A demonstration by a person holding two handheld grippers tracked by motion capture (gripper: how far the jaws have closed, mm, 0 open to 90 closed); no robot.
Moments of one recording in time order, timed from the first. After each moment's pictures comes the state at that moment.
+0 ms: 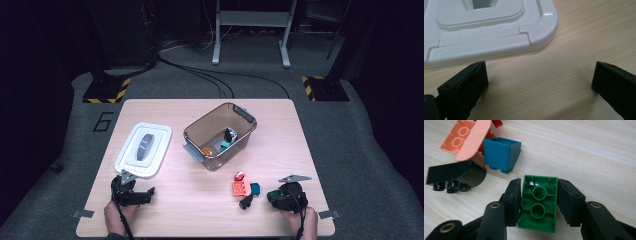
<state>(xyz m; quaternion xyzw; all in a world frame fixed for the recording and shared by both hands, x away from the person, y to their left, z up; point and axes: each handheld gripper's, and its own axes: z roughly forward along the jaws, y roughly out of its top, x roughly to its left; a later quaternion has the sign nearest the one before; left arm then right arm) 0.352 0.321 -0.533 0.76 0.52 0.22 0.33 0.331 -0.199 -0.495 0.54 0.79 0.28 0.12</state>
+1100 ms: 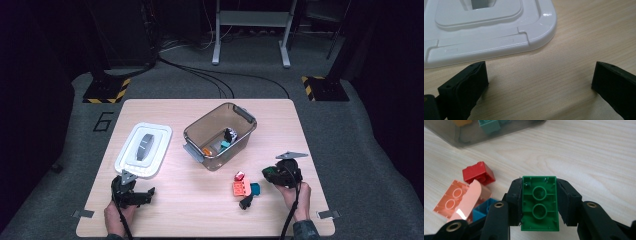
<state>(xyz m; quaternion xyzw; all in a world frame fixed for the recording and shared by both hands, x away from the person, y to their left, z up) 0.351 0.320 -0.532 0.76 0.52 0.22 0.32 0.395 -0.196 -0.474 0.51 0.78 0.33 0.14</state>
